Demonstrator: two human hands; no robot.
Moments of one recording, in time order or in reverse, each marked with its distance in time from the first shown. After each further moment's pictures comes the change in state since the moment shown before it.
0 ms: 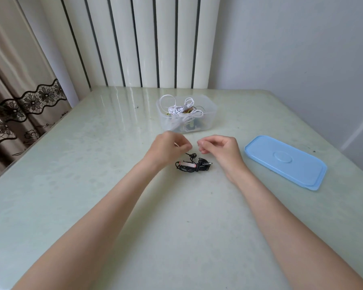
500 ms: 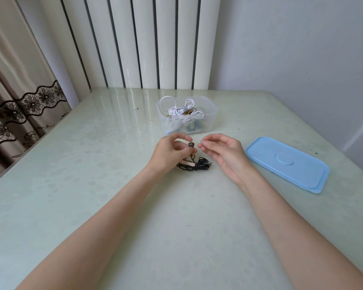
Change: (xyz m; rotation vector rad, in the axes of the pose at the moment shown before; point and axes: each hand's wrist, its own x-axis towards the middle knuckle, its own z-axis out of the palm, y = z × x) left_hand -0.005 -0.003 0.014 -0.599 -0.032 -0.089; right_hand -0.001 -0.006 -0.010 0.467 -0.074 0.137
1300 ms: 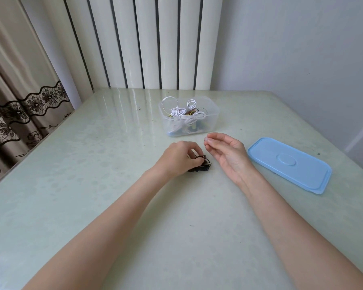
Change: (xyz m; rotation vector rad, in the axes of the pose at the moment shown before) left_hand 0.001 0.004 0.003 0.635 -0.143 0.077; right_hand 0.003 0.002 0.005 0.133 0.051 0.030
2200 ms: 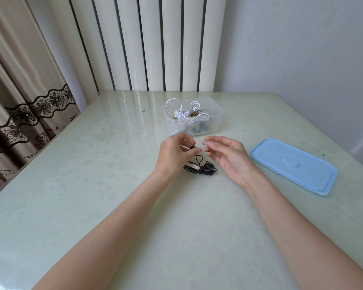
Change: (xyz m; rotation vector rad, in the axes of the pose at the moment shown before) left_hand -0.002 -0.004 0.002 -0.380 0.319 -0.075; right_hand -0.008 -0.005 0.003 -0.069 -0.131 0.017
